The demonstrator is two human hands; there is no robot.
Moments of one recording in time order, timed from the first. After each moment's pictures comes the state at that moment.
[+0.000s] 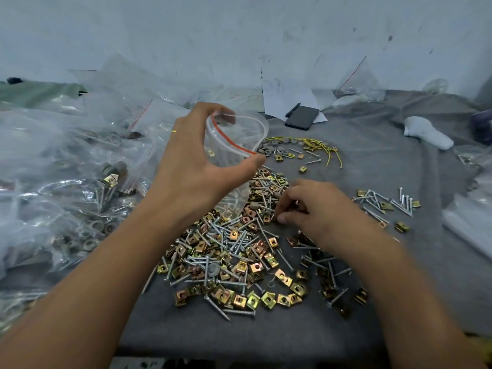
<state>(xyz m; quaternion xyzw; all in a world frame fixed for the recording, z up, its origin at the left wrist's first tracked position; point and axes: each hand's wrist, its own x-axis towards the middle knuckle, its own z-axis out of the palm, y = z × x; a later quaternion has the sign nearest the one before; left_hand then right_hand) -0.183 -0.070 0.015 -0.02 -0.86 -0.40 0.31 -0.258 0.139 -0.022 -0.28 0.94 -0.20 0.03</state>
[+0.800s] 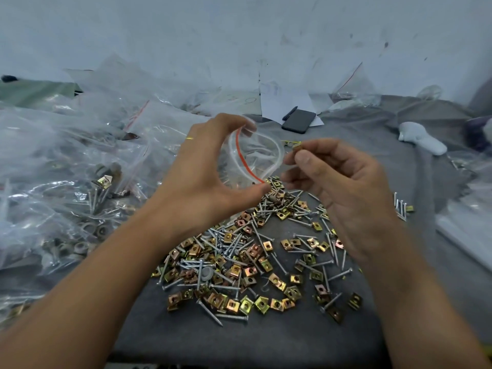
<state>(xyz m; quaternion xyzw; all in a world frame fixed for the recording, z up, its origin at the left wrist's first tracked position) -0.180 -0.063 0.011 -0.09 -0.89 -0.35 0.26 -0.246 0.149 -0.008 -0.29 0.56 -0.77 0.01</state>
